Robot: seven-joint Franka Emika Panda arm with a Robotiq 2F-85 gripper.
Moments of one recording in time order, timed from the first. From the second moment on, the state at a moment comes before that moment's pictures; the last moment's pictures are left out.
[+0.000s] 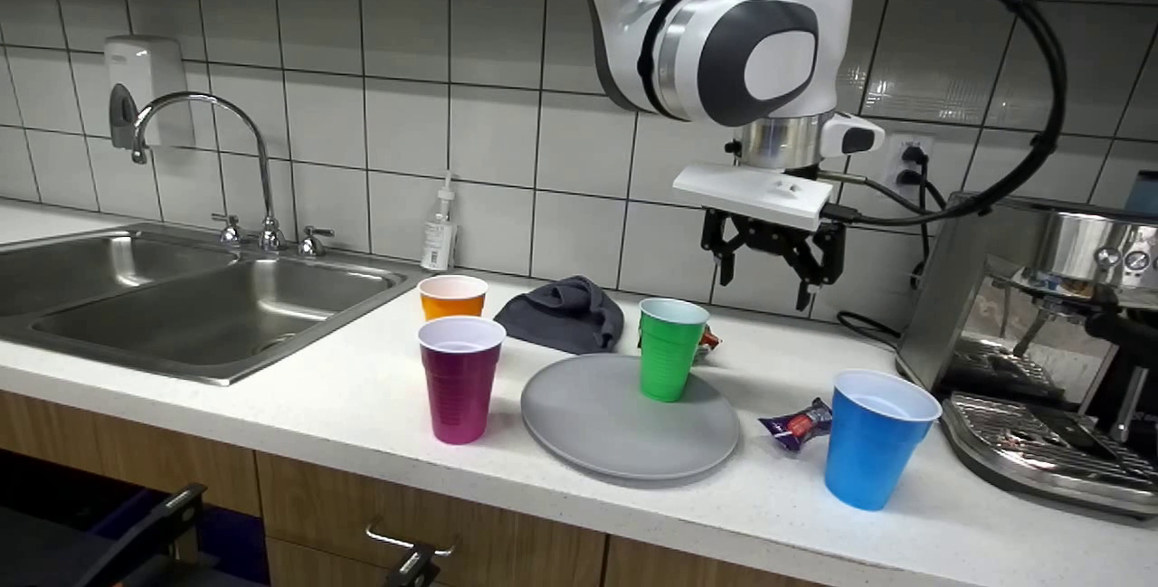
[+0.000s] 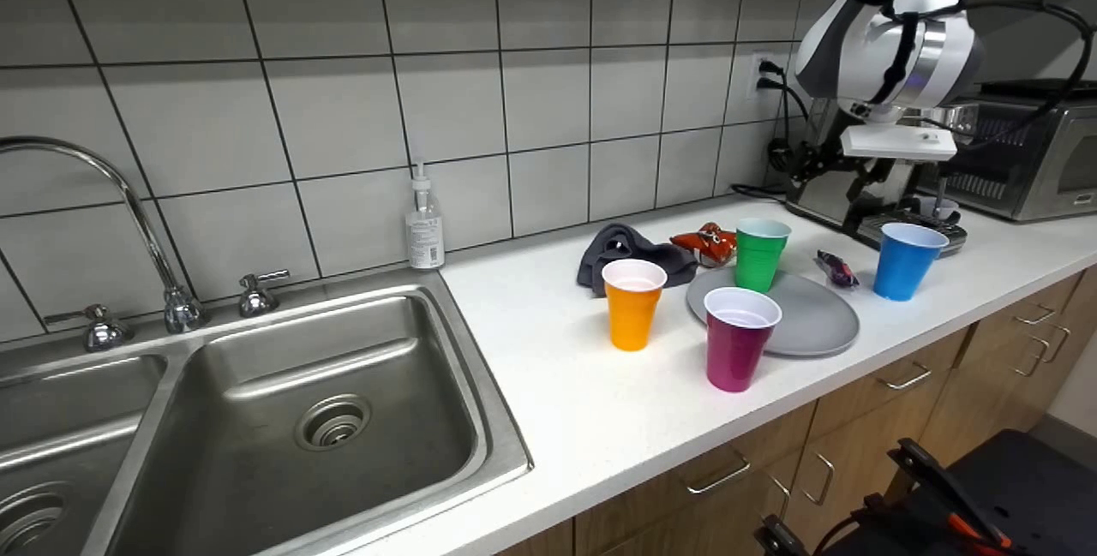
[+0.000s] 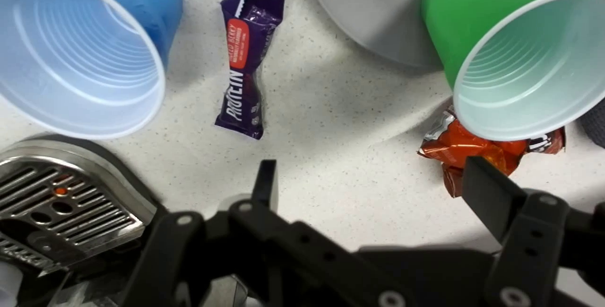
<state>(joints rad) -0.48 0.32 -0.13 -2.13 0.25 2.78 -0.35</state>
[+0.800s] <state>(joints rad) -0.55 0.32 -0.17 -2.10 0.25 2.69 -0.50</state>
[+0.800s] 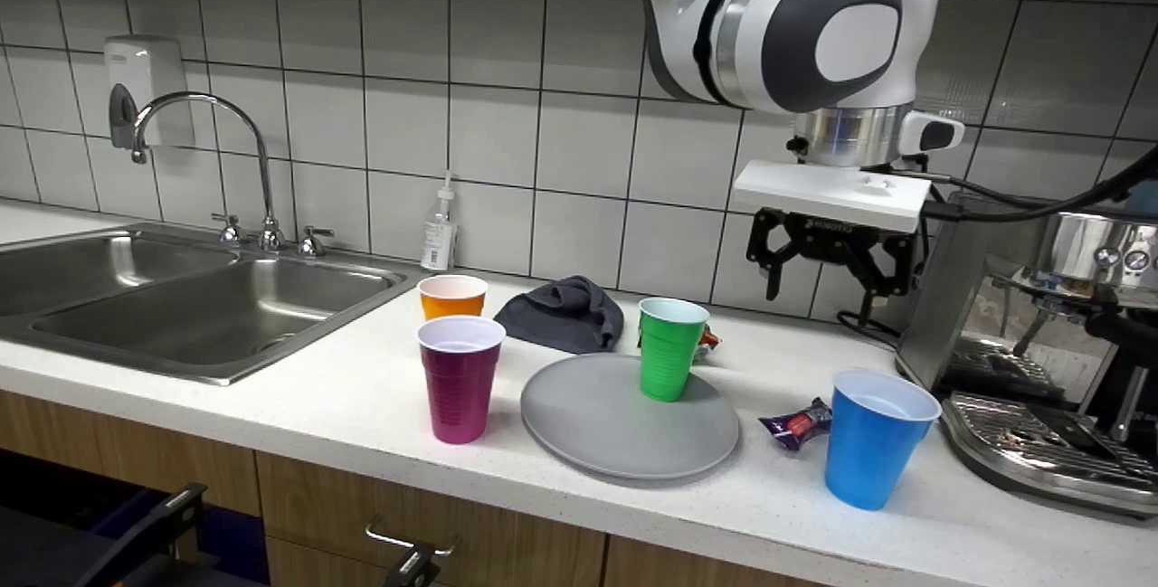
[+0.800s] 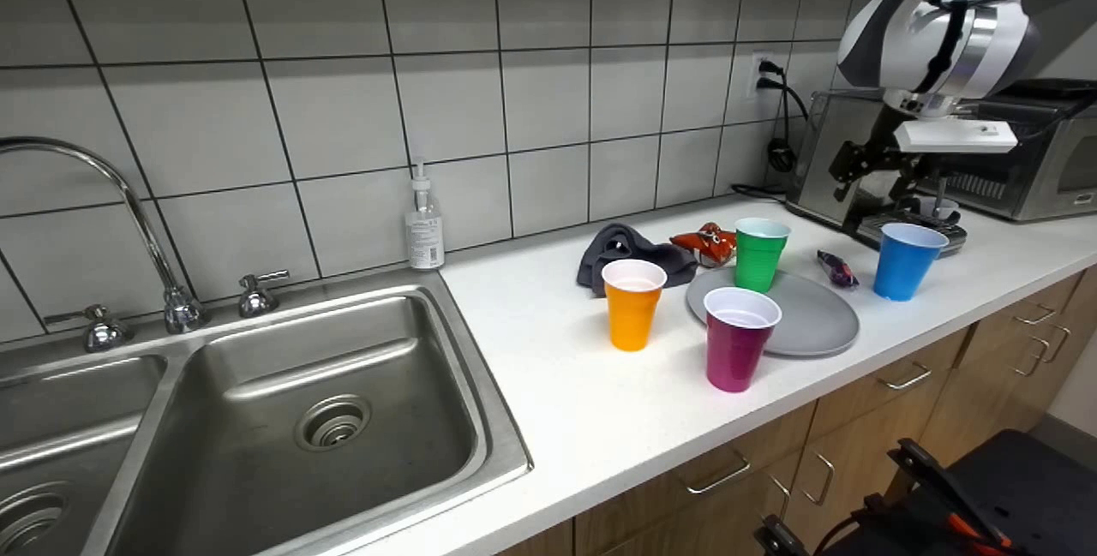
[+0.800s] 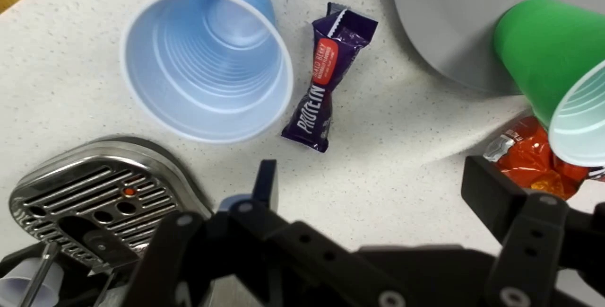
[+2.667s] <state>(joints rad) -0.63 0.45 -0.16 -1.99 0.27 2.52 -0.94</state>
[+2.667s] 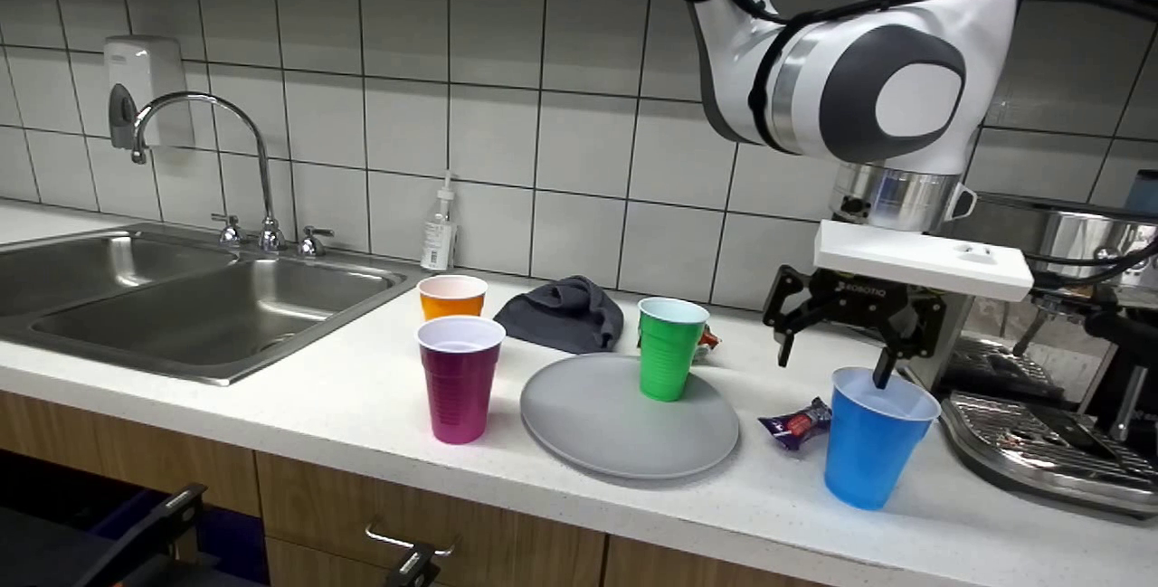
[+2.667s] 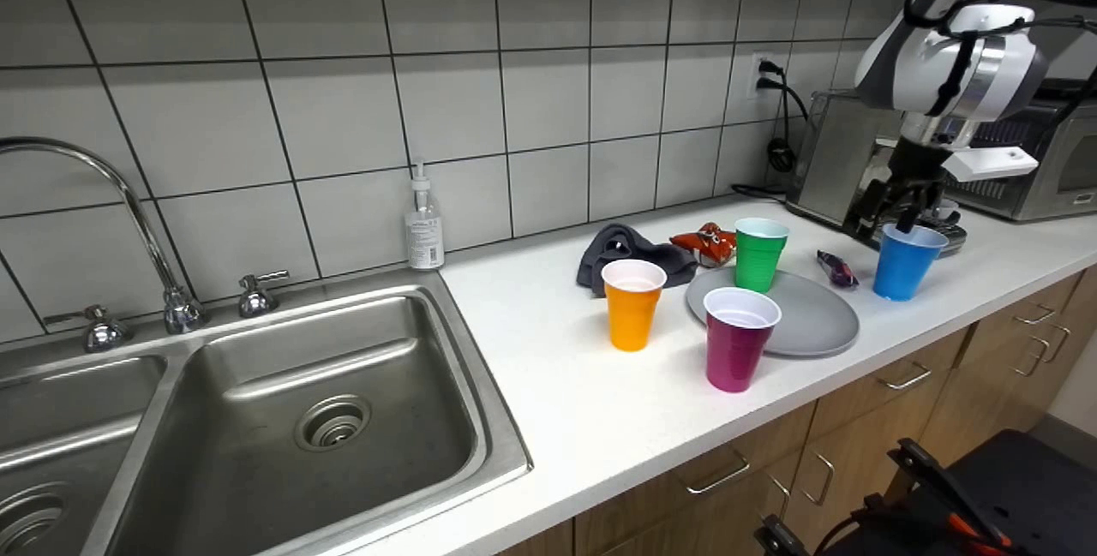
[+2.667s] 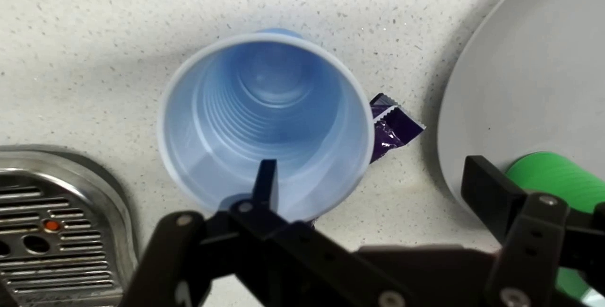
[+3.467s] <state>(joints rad) -0.63 0.45 -0.16 -1.99 0.27 2.52 -0.94</state>
